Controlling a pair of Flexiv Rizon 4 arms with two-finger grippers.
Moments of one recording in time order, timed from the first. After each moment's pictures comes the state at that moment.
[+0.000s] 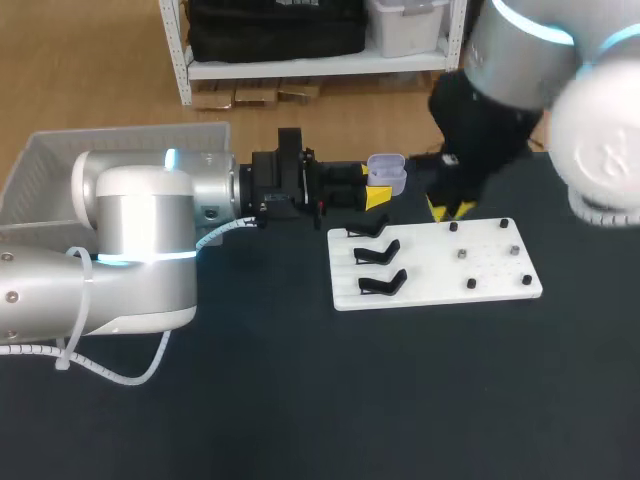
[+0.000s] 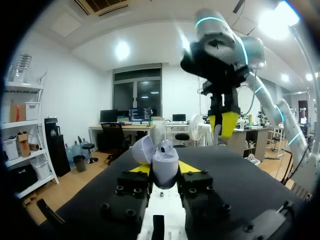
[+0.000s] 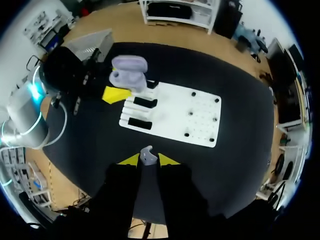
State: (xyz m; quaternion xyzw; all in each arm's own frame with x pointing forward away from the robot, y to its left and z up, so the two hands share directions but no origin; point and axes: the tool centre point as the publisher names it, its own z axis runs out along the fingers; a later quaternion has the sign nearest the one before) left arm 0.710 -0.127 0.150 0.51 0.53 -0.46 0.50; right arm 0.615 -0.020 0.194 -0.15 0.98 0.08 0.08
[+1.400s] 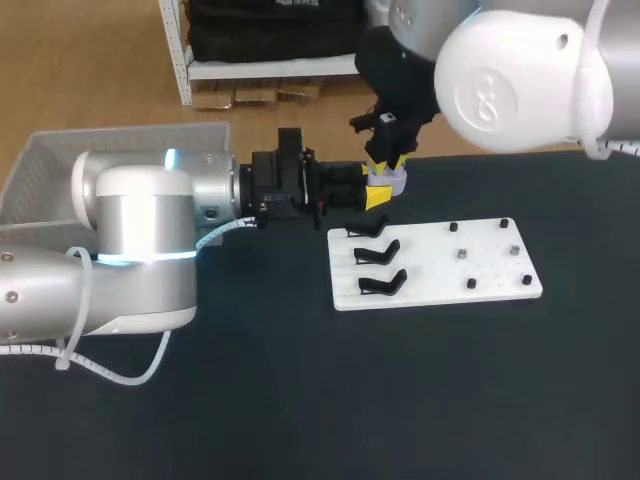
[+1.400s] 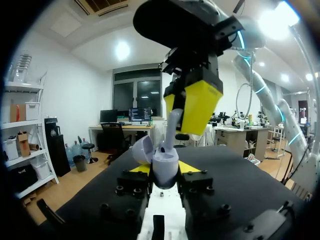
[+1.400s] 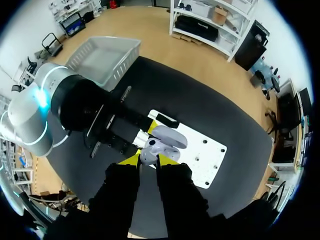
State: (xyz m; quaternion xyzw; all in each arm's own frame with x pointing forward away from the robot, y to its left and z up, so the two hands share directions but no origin) left arm 0.710 -0.127 0.150 0.51 0.53 -0.46 0.50; right arm 0.682 0.041 0.206 -0.26 0.96 0.07 0.12
